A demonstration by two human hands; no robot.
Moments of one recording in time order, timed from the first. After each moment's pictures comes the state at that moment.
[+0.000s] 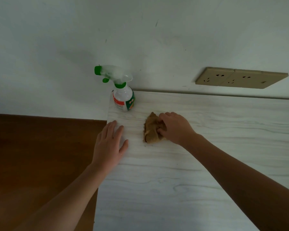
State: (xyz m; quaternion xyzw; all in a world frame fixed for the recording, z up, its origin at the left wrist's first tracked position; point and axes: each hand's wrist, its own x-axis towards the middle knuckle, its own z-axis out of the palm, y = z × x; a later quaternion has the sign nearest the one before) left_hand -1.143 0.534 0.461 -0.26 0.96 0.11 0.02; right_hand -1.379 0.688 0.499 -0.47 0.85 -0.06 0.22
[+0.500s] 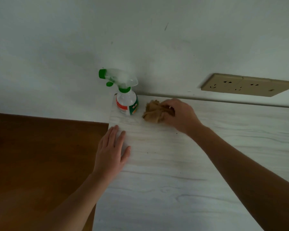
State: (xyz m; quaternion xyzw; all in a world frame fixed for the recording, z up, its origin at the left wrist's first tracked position) left_hand -1.139 0.538 0.450 -0.26 0.96 0.11 0.01; right_hand -1.417 0.656 0.517 -0.43 0.86 -0.20 0.20
